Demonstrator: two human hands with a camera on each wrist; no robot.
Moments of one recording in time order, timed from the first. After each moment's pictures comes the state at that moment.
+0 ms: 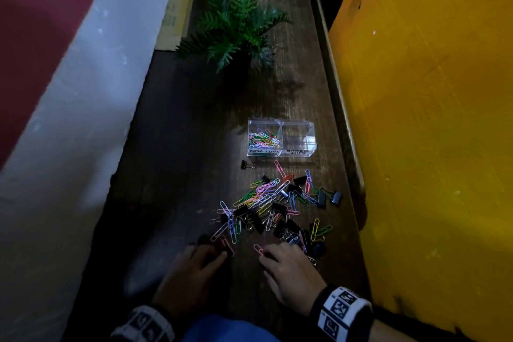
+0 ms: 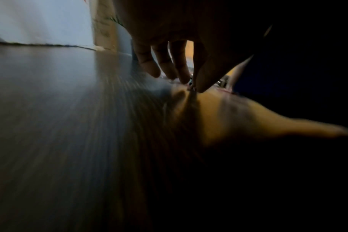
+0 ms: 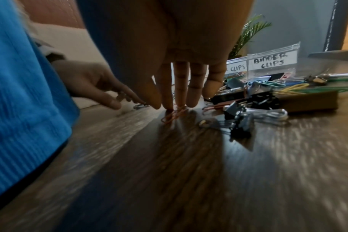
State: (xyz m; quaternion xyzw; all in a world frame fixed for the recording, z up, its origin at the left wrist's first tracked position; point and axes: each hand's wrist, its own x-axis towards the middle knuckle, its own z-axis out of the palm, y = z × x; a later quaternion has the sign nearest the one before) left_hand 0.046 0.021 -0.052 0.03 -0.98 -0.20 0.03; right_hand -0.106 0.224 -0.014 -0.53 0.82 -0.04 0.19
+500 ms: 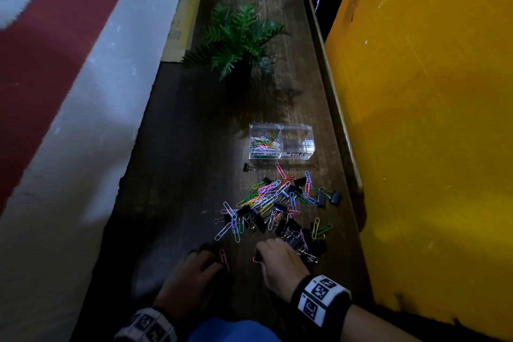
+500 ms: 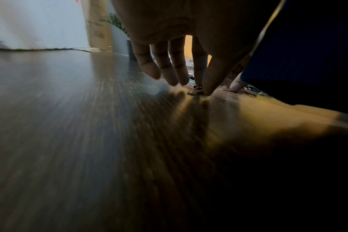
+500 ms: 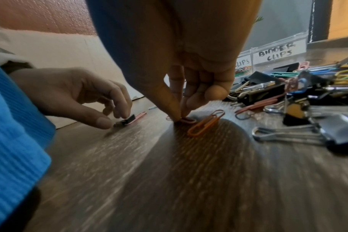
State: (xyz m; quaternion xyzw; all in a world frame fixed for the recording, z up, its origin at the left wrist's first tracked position) left_hand 0.060 0.021 -0.043 0.04 -0.97 -0.22 -0.07; right_hand -0.094 0.192 -0.011 -0.44 0.86 -0.08 0.25
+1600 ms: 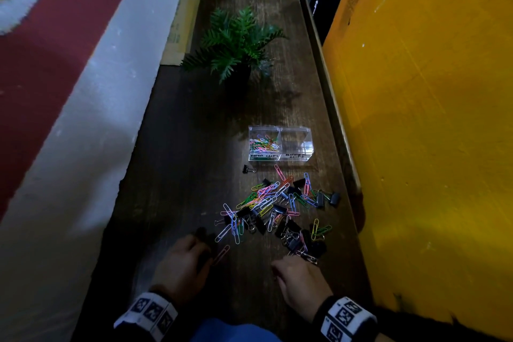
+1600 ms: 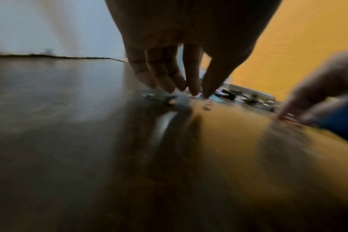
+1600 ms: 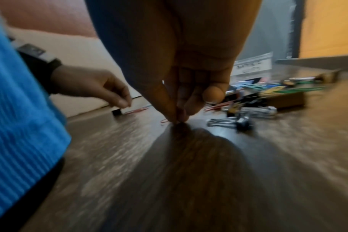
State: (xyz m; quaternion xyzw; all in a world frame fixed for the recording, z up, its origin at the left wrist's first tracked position) left_hand 0.040 0.003 -0.027 0.21 -0.93 -0.27 -0.11; right_hand -0.092 0.230 0.007 -0.42 0.86 -0.08 0.29
